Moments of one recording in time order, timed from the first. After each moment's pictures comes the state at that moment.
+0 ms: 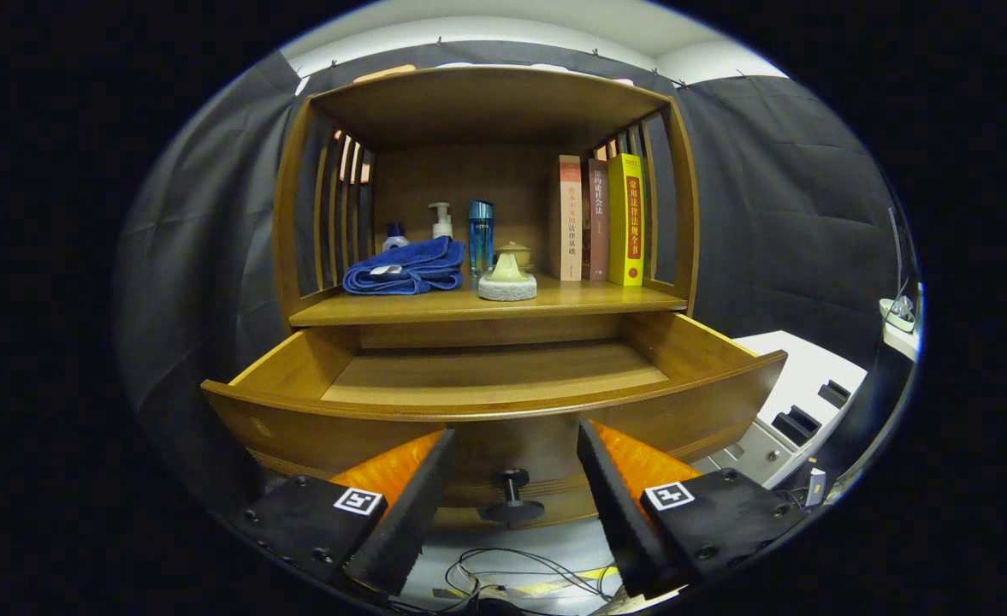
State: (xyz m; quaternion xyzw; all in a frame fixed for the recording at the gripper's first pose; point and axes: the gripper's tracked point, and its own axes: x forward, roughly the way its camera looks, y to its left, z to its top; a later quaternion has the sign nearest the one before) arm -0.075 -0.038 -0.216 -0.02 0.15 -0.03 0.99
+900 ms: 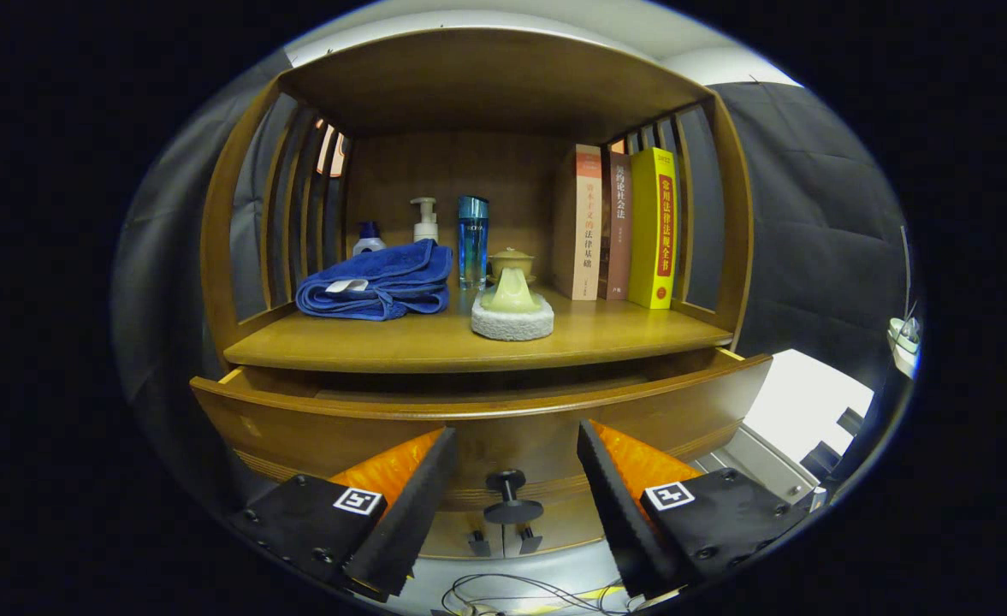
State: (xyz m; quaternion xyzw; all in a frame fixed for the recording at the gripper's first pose) arm 0.040 -0.032 -0.229 -0.04 0.15 -0.05 0.99
